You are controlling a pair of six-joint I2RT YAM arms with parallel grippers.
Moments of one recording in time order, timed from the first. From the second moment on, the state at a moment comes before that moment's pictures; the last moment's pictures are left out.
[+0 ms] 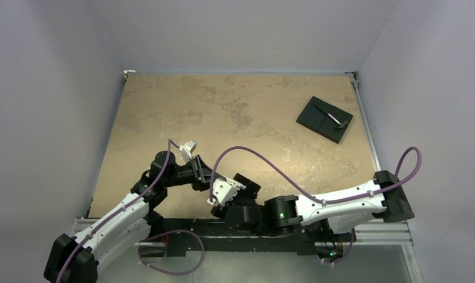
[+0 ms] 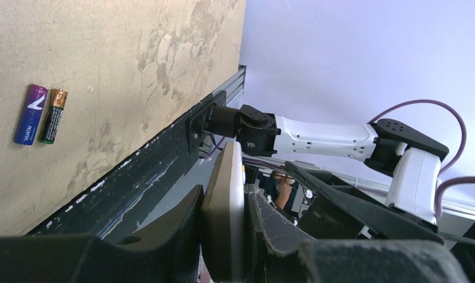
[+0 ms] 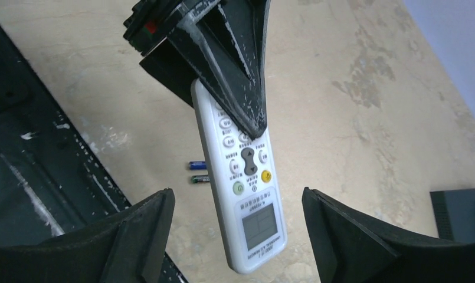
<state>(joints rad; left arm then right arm) -0.51 0.75 0.29 0.10 0.68 -1.34 1.66 1.30 0.99 -0.43 0.83 0.17</state>
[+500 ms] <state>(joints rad) -0.51 0.75 0.29 0.11 0.71 -1.38 1.68 1.55 1.15 -0.55 0.99 0.16</state>
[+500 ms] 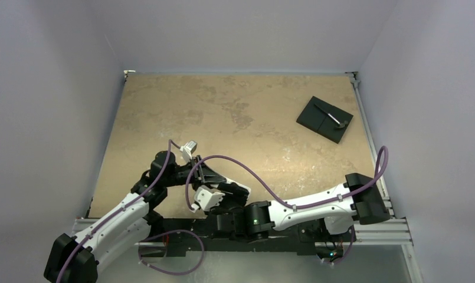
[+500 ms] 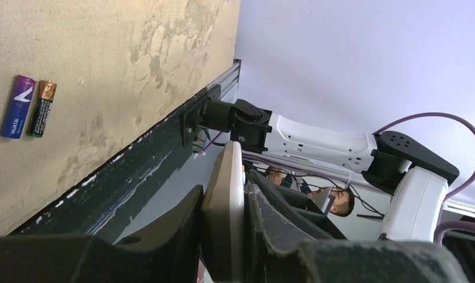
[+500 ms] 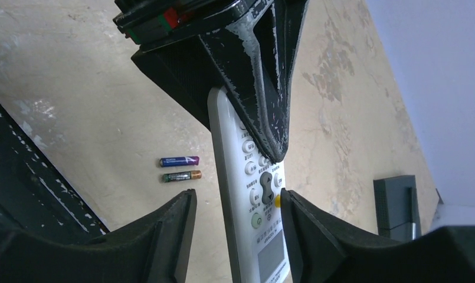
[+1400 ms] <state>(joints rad) -0.51 0.77 0.29 0.09 0.73 -1.38 1.70 1.63 1.23 -0.68 1.06 0.19</state>
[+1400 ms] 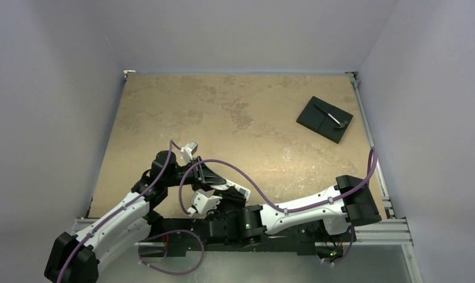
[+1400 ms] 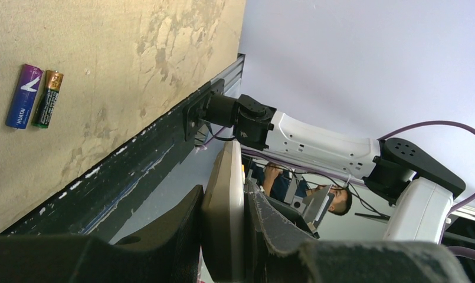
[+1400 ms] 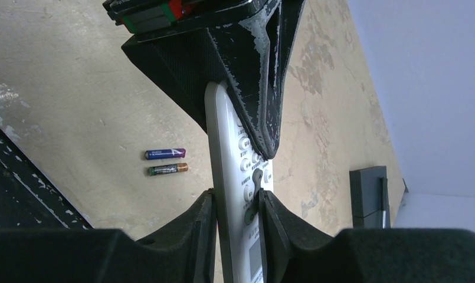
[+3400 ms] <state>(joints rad) -0.51 0.65 0.35 0.12 0.66 -1.25 1.21 1.03 0.76 -0.04 0.50 0.71</state>
